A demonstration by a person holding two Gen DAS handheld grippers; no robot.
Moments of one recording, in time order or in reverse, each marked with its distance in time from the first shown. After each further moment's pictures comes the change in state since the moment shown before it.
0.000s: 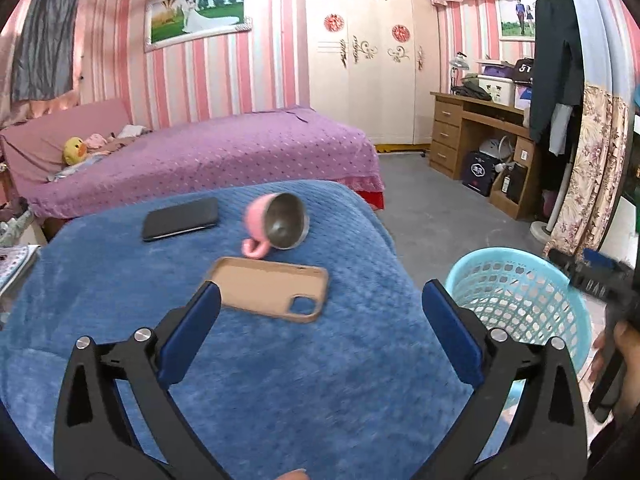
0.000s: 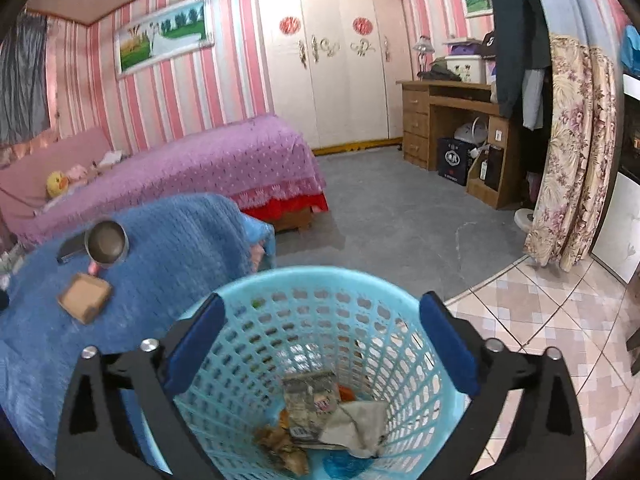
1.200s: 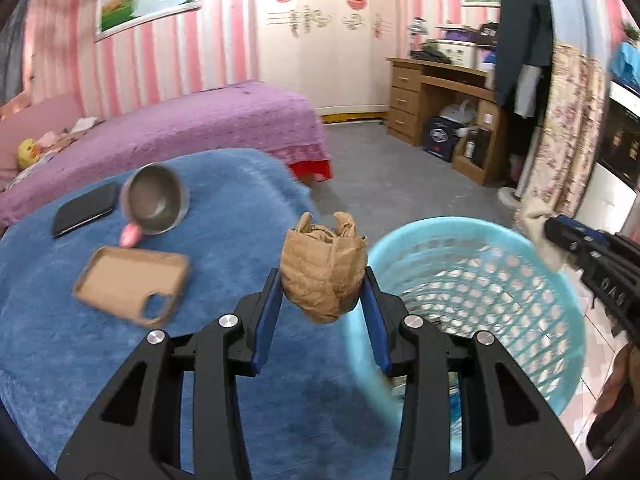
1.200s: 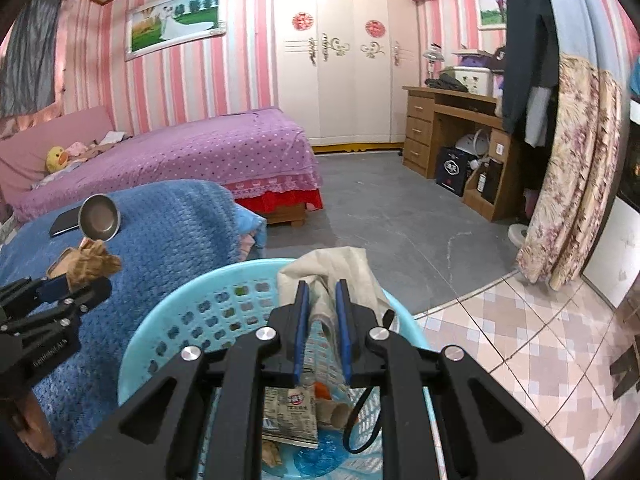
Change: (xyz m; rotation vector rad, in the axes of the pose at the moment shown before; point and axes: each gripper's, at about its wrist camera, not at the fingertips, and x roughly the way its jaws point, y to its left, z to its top) left arm 0.086 -0.116 -0.011 0.082 0.101 -0.152; right arm 0.009 -0.018 -0.007 -0.091 0.026 -0.034
